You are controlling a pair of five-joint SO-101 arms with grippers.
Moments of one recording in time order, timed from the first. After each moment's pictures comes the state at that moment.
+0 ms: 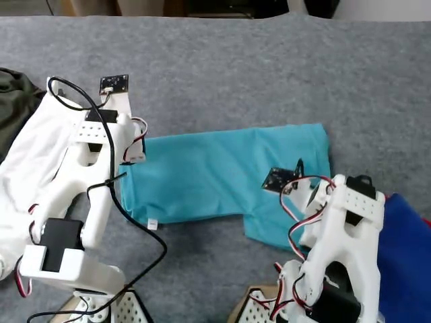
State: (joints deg) left arm 0.7 0.4 20.8 64.4 1.9; right arm 23.9 -26.6 60.6 72.8 76.4
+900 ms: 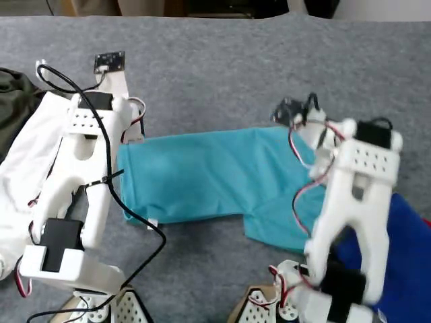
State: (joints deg) left arm 0.7 0.4 8.1 70.3 2.2; right arm 13.5 -11.8 19.4 79.1 59.7
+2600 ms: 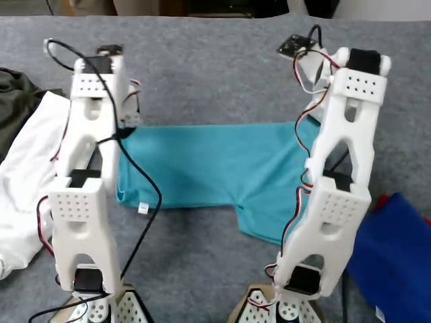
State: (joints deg) left arm -1.3 36.5 -37.6 96.4 0.4; right arm 11.3 36.3 -49.3 100.2 50.9
